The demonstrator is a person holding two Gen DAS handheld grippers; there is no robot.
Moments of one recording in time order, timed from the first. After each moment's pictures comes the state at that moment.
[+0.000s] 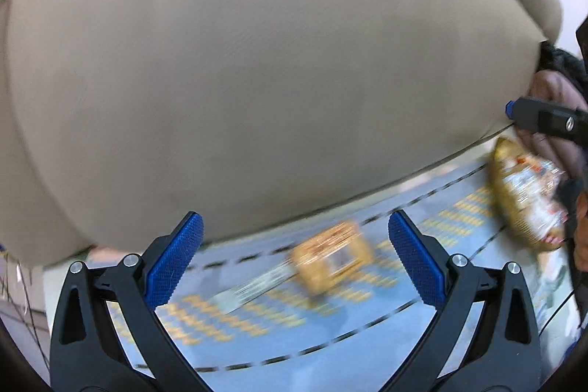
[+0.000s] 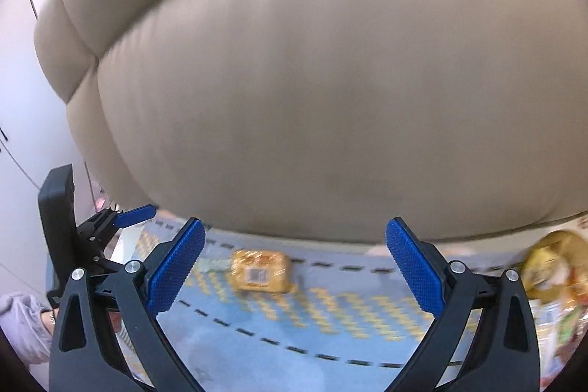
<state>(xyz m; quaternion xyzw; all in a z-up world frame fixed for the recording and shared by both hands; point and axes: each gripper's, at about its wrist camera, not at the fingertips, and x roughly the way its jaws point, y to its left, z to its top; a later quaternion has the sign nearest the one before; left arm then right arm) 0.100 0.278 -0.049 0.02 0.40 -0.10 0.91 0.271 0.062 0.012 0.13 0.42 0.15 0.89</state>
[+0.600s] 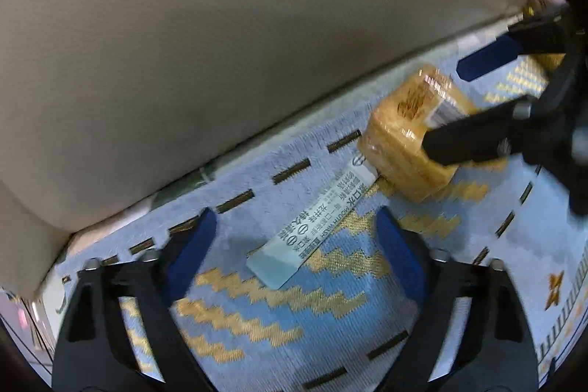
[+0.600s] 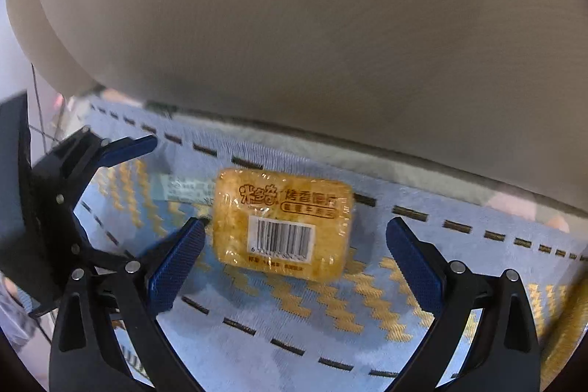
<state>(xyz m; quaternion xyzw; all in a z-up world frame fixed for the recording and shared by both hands) 0.119 0.287 -0.173 0.16 0.47 -0.14 0.86 0.316 0.185 -0.125 0.01 0.60 0.16 0.79</state>
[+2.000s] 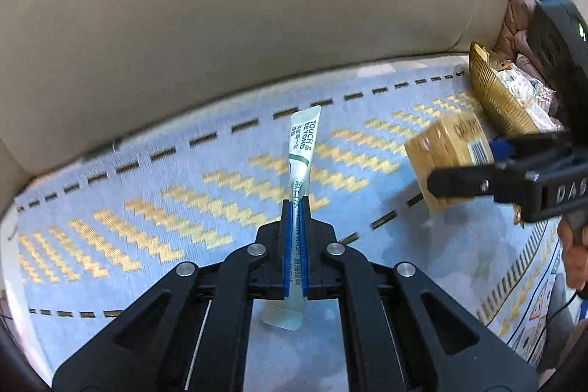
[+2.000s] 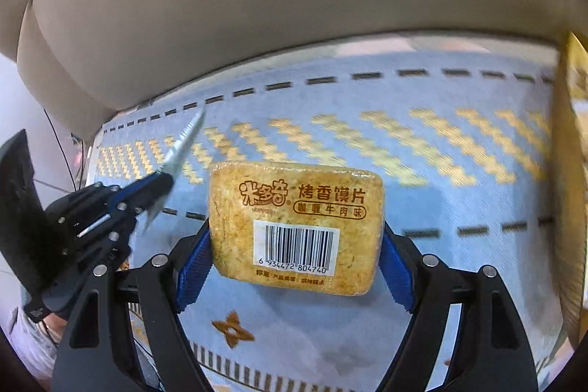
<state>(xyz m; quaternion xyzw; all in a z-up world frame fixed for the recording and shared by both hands) 0.067 0.220 -0.129 0.05 0.46 -0.16 0.87 0.199 0.062 -0.119 0.18 0.57 0.11 0.80</state>
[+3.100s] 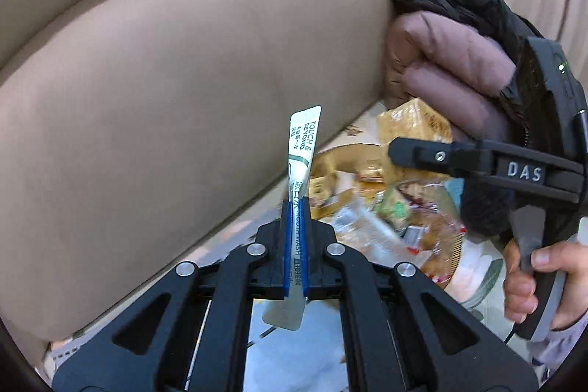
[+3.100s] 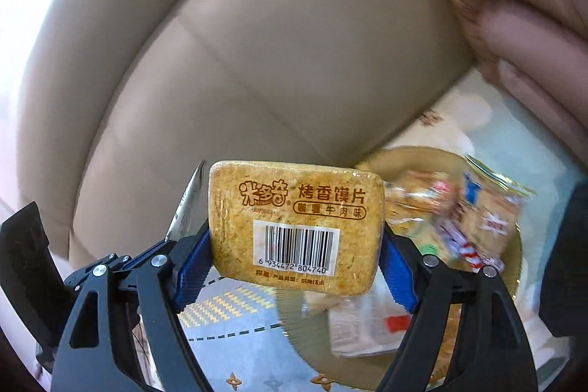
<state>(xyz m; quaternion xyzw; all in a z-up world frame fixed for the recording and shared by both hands) 0.104 -0.060 0.026 0.15 0.39 -0.29 0.86 0.112 -0.215 -0.007 0.39 0.35 -0.03 0.85</state>
